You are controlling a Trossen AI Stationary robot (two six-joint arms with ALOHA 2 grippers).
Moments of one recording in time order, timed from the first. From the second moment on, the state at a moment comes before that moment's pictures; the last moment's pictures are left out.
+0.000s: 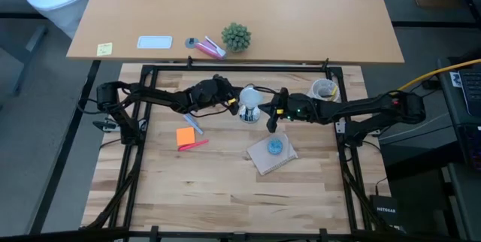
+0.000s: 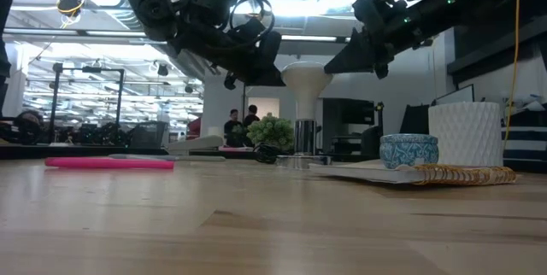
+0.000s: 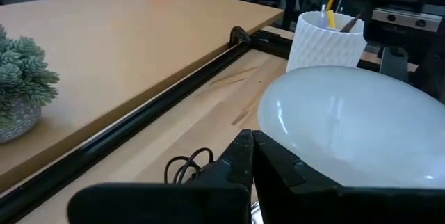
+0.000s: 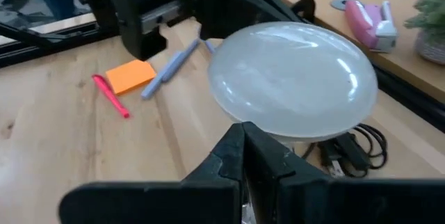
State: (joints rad) left arm 0.27 1.69 0.84 0.59 -0.23 -0.14; right arm -0.15 1.30 0.61 0.31 0.17 0.19
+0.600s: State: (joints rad) left arm 0.19 1.69 0.83 0.55 -0.18 -0.16; right arm -0.16 1.30 0.61 0.24 0.34 0.23
